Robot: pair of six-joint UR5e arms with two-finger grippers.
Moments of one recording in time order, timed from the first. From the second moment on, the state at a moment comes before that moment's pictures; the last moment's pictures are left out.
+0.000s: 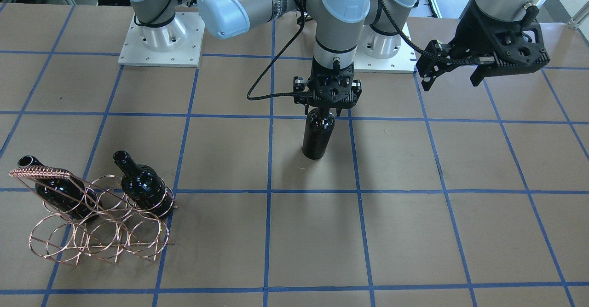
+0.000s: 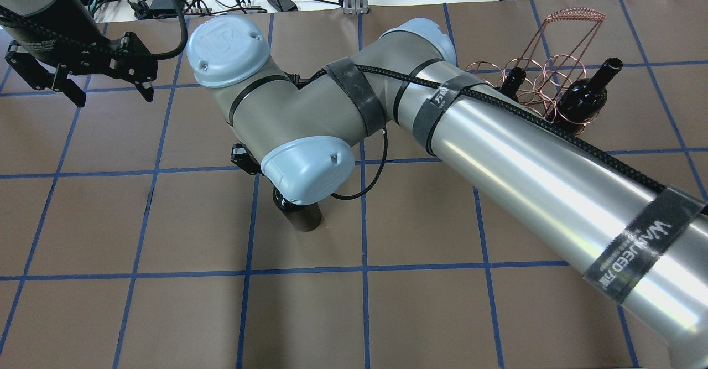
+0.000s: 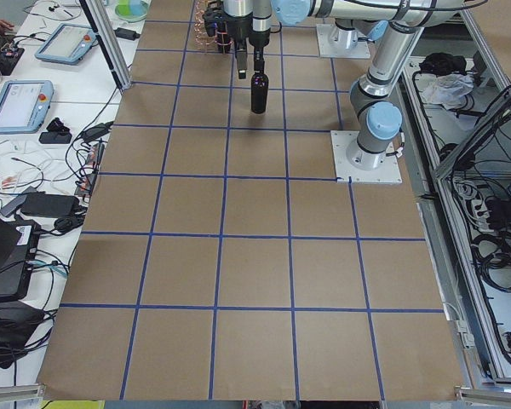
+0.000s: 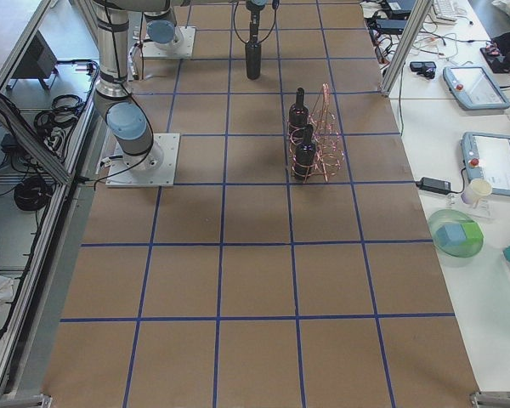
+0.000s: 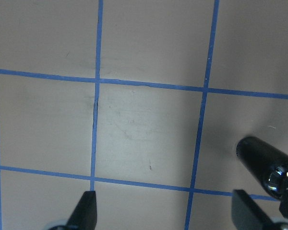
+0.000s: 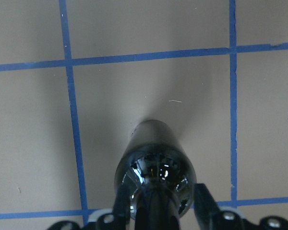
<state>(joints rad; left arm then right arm) -1.44 -1.55 -1.50 -1.68 1.65 0.03 2.20 -1.20 1.45 -1.84 -1.56 0.69</state>
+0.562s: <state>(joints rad) -1.44 -1.54 -1.50 -1.68 1.66 0.03 2.19 -1.22 1.44 -1.84 -1.56 0.69</state>
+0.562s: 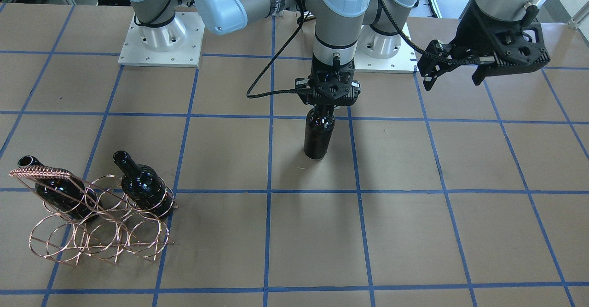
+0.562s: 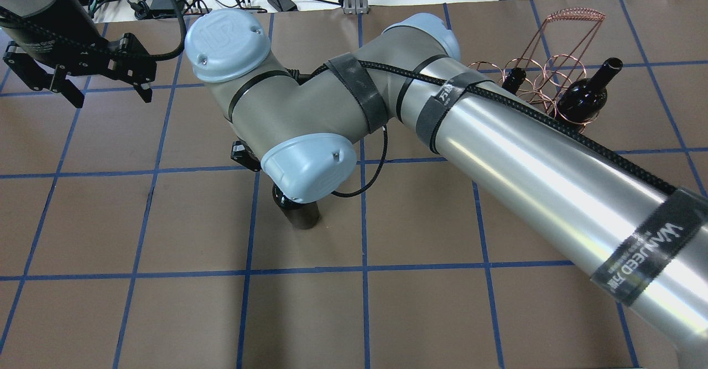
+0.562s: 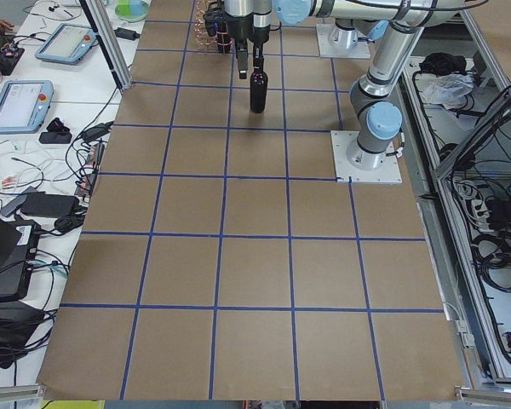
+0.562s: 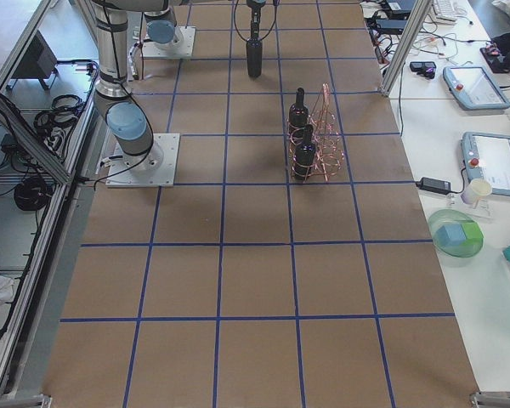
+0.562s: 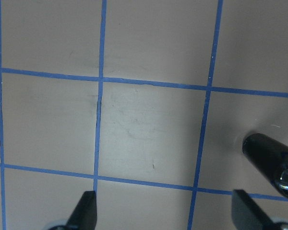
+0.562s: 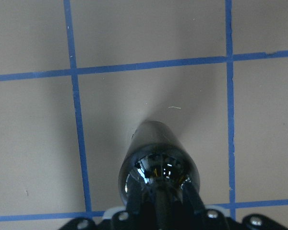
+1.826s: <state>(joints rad) -1.44 -1.54 -1.50 -1.70 1.67 0.02 1.50 -1.49 1.43 -1.42 -1.65 -0.13</state>
